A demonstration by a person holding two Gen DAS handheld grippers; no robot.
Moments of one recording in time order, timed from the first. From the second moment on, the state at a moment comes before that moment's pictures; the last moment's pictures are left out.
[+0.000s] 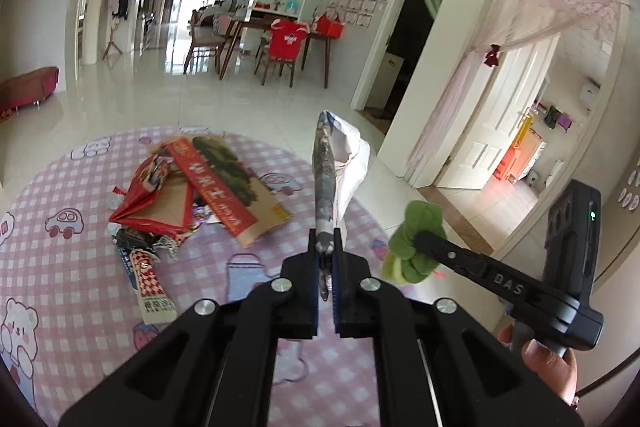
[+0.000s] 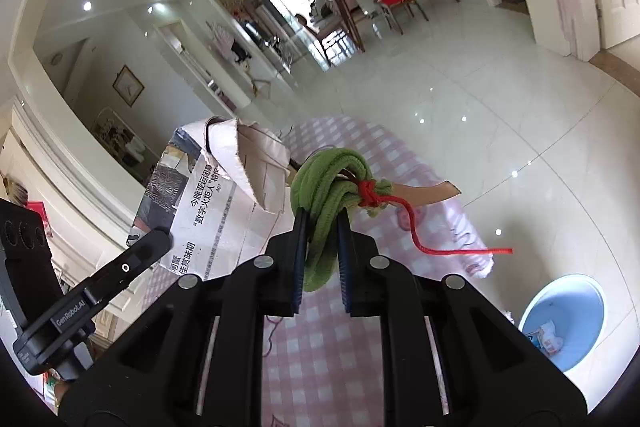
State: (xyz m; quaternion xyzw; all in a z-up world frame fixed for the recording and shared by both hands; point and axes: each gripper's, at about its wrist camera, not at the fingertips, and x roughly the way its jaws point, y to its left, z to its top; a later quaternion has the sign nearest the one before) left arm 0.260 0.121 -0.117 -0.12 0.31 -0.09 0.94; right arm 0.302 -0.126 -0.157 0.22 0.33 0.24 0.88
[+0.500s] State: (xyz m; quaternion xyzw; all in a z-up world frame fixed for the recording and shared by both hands) left arm 0.254 -0.045 -0.136 -0.05 0.36 -0.22 0.90; right arm 0.221 -0.271 -0.173 0.25 0.28 0.12 0.92
